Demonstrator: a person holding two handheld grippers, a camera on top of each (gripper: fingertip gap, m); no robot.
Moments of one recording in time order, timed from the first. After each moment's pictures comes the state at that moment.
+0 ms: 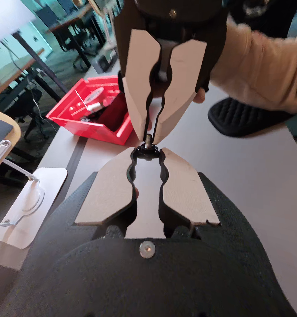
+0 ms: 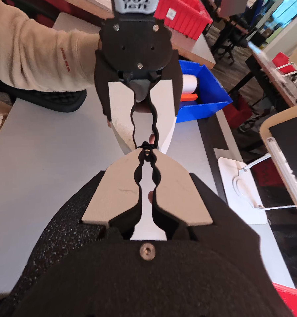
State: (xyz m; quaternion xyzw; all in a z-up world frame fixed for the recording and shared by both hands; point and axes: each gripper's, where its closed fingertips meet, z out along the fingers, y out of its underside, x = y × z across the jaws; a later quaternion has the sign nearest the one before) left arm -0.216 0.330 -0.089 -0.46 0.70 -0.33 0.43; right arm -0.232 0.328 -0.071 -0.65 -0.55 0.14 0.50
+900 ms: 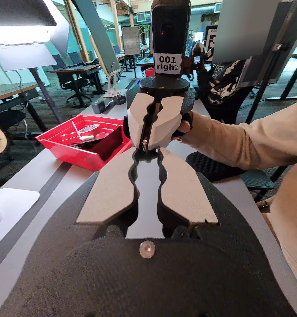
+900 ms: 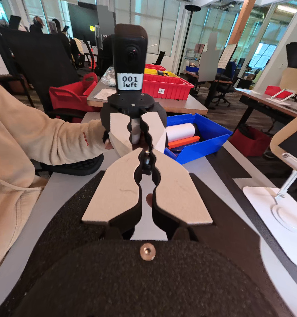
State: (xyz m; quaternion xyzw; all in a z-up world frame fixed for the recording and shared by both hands) left arm -0.223 0.326 -0.038 -0.45 0.60 -0.50 0.43; right arm -0.242 0.334 -0.023 -0.61 -0.43 0.32 0.58
